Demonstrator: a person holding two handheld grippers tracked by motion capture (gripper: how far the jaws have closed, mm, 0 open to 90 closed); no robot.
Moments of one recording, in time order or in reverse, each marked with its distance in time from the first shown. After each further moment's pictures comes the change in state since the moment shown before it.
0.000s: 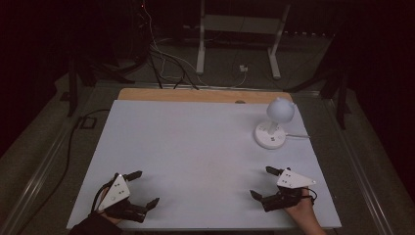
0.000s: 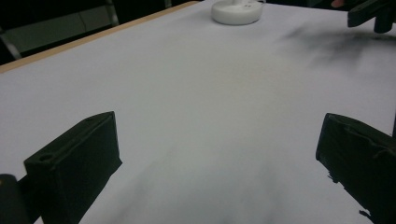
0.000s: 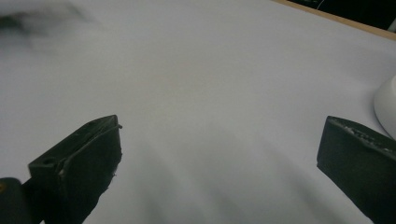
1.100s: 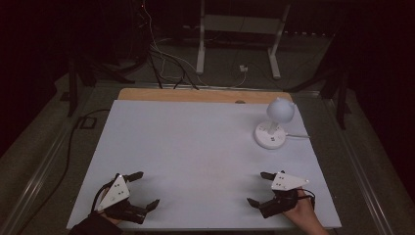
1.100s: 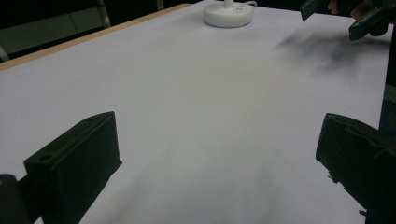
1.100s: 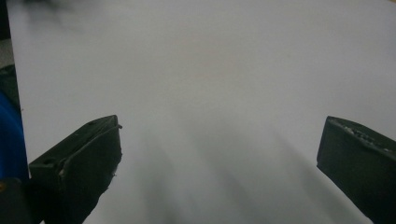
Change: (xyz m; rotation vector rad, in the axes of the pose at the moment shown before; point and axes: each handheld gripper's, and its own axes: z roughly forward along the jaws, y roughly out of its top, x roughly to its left) left arm -0.001 0.000 -0.001 -0.010 -0.034 -0.005; right arm 0.011 0.005 0.003 0.105 0.097 -0.027
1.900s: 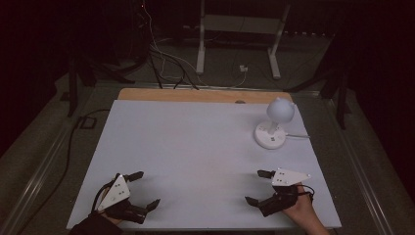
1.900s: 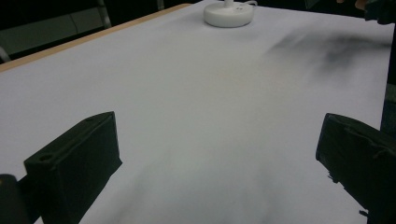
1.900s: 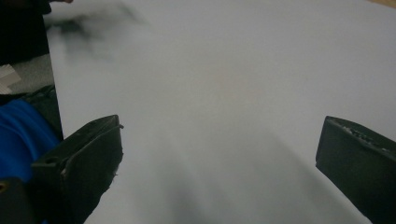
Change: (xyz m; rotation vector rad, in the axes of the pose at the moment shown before) left arm 0.000 0.001 0.001 0.000 0.004 0.003; right arm 0.002 0.021 -0.006 -0.036 0.075 0.038
